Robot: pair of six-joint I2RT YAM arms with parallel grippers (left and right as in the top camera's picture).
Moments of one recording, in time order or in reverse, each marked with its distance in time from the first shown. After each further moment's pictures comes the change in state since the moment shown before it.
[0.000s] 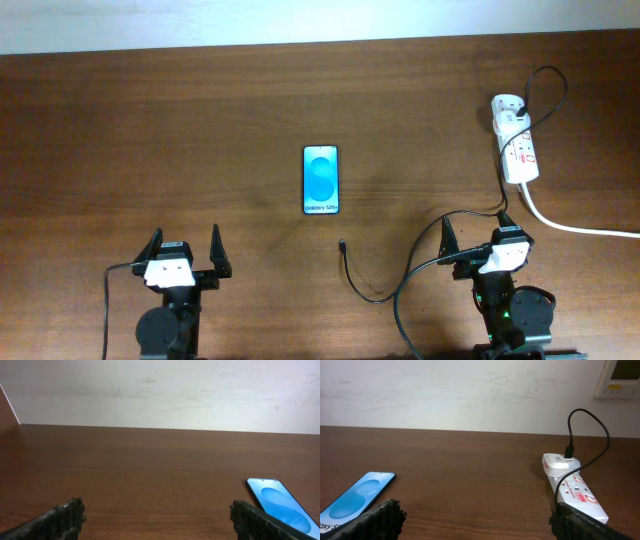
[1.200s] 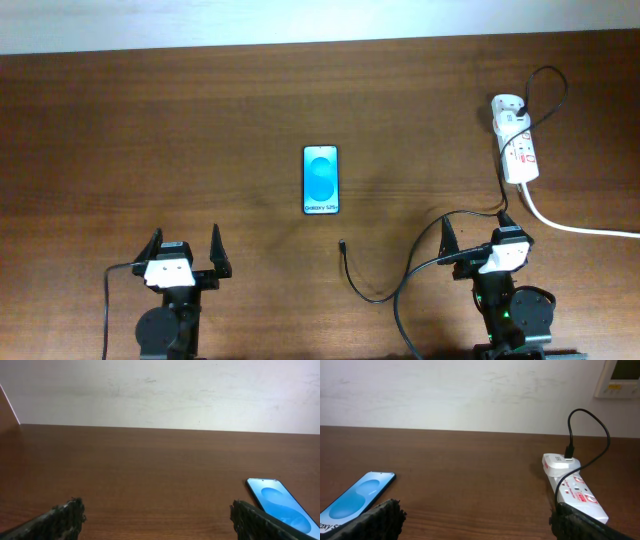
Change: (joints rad) left arm 0.000 0.000 0.000 0.000 0.000 0.000; right arm 0.000 0.000 0.000 0.000 0.000 0.000
